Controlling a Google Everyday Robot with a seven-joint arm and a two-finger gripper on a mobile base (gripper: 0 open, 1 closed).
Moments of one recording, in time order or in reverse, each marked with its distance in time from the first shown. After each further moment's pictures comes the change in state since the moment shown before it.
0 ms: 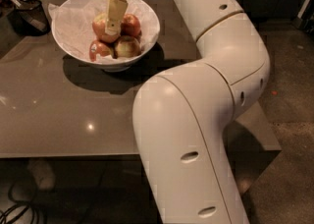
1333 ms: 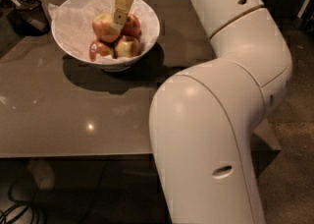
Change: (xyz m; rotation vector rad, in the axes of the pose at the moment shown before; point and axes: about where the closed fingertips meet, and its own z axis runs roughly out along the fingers) arm 0.003 0.007 -0.039 0.065 0.012 -0.004
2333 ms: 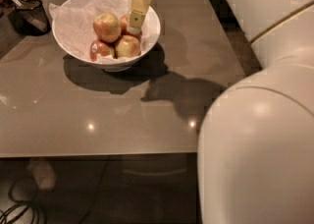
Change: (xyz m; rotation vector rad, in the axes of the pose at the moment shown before) arm 0.035 0.031 -0.035 0.042 0.062 0.060
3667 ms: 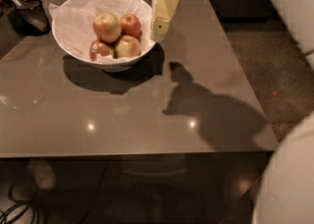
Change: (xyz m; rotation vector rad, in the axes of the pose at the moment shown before) arm 0.055 0.034 -0.035 0.042 0.113 0.077
